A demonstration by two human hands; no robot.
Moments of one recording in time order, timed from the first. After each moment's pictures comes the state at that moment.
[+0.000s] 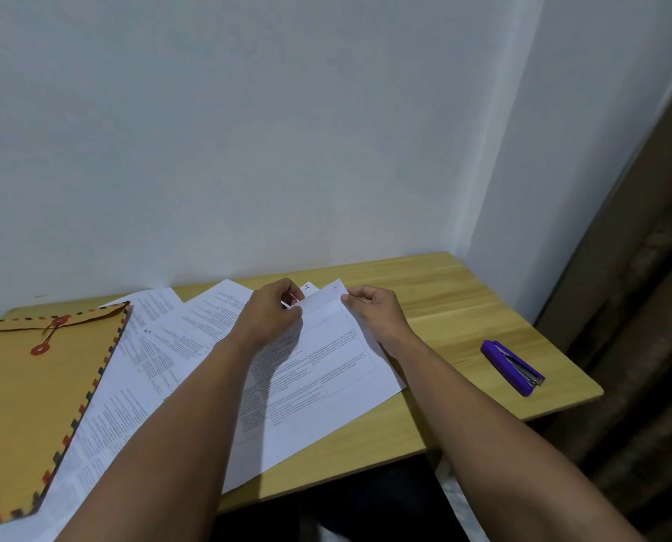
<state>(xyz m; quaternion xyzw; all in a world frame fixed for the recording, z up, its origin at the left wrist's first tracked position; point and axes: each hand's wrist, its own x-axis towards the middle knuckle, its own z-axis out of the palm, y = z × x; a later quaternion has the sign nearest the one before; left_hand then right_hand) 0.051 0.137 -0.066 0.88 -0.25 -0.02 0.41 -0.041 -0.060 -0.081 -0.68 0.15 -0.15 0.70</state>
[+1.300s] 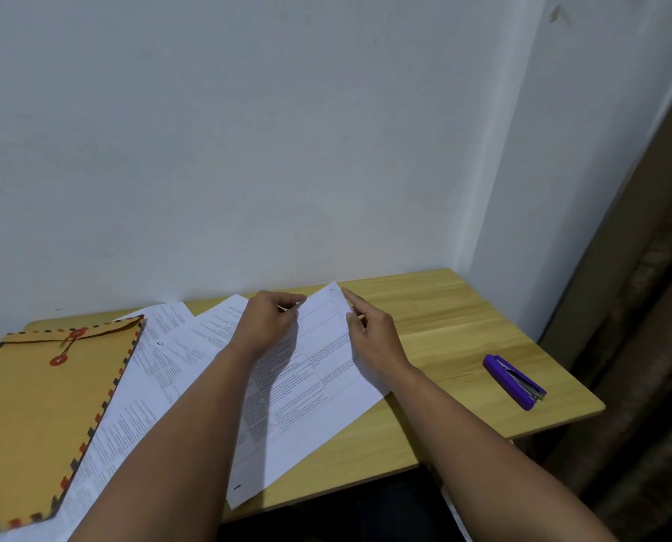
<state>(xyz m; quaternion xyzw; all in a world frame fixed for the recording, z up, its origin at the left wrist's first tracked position) 0.046 0.148 -0.047 0.85 -0.23 0.01 0.47 -0.047 -0.041 -0.093 -0.80 0.05 -0.25 0.54</state>
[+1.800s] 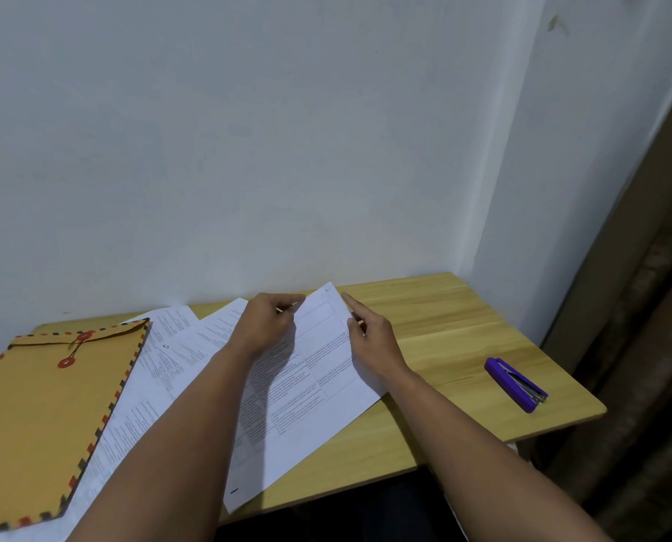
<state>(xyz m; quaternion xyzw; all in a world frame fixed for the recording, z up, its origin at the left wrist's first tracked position) 0.044 0.157 -0.042 0.85 -0.25 0.01 0.46 -0.041 -0.040 -0.103 -0.81 0.05 -0.25 0.52</state>
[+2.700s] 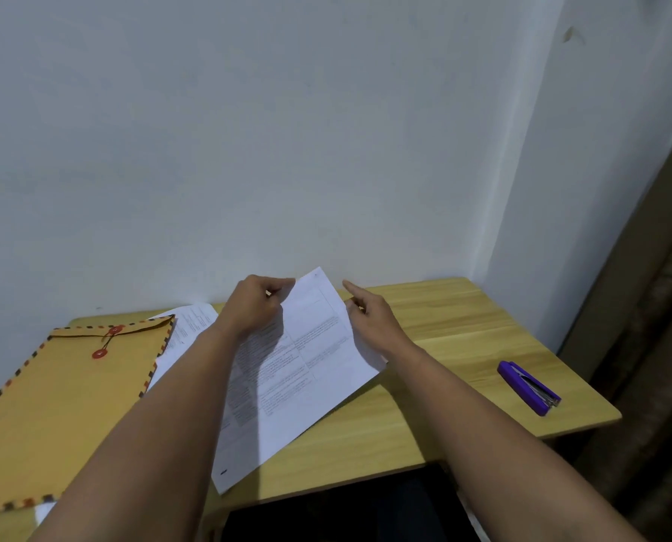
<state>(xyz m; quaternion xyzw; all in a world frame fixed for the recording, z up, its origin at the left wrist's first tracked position) 0.043 0.200 0.001 0.87 -0.24 0.04 0.43 -0.024 -0.027 -0.060 -0.84 0.03 -0.18 0.51</state>
